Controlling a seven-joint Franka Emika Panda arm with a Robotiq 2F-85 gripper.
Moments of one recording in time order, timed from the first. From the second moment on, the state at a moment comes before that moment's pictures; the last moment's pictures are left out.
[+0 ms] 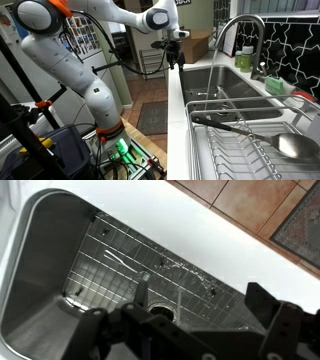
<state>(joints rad) -0.17 -0.44 -0.15 -2.35 -0.14 1.92 0.01</state>
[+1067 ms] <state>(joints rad) -0.32 -0.22 -0.38 -2.04 -0.03 1.96 0.05</state>
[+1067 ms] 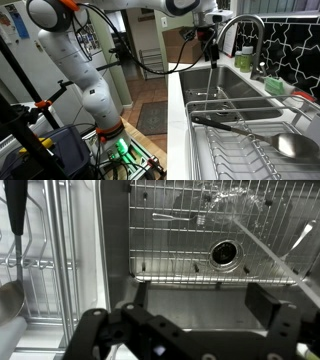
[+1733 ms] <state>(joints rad) -0.33 0.17 -0.39 -1.64 0.11 1.97 0.05</state>
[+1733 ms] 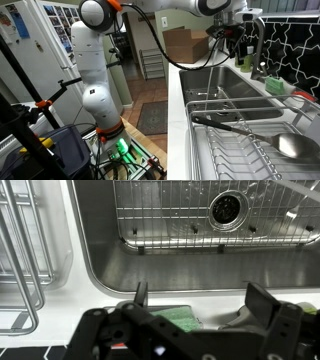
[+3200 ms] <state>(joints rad) -0.55 0.59 -0.24 -1.16 0.38 1.97 0.11</state>
